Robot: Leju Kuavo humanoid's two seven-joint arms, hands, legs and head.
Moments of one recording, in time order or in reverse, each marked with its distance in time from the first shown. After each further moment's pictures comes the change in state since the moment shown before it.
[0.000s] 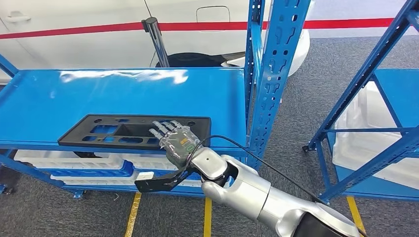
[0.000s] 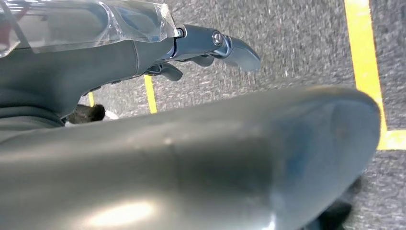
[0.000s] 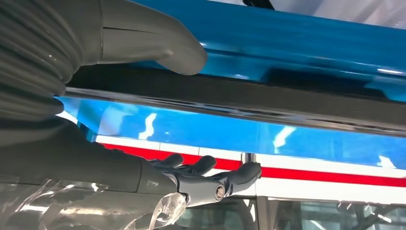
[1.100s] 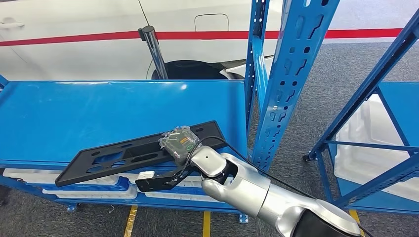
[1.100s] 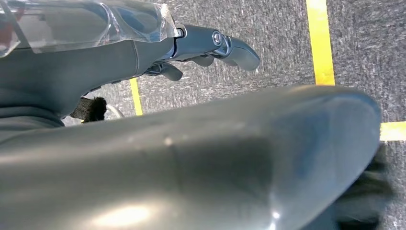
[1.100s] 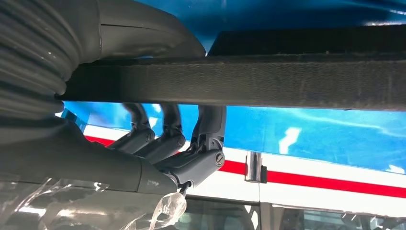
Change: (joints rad) left arm 0.010 -0.005 0.024 0.002 0.023 -0.018 -0.041; right arm -0.027 0.002 0.033 0.017 -0.056 0.029 0.011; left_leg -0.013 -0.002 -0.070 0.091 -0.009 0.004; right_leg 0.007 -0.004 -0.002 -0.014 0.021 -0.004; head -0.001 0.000
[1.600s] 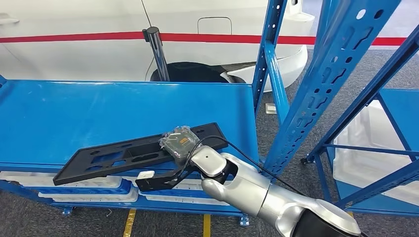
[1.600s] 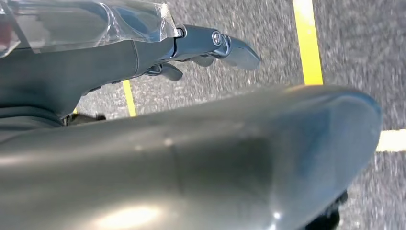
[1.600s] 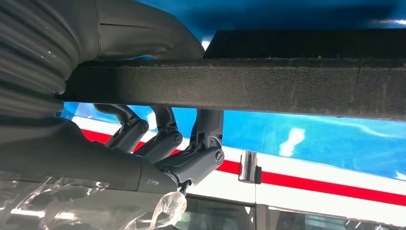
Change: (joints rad) left arm -0.005 -0.001 0.001 0.000 -0.007 0.002 -0.001; right arm 0.000 -0.002 0.002 0.003 -0.006 -0.006 0.001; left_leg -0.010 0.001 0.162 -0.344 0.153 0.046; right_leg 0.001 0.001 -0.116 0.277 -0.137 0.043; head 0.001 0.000
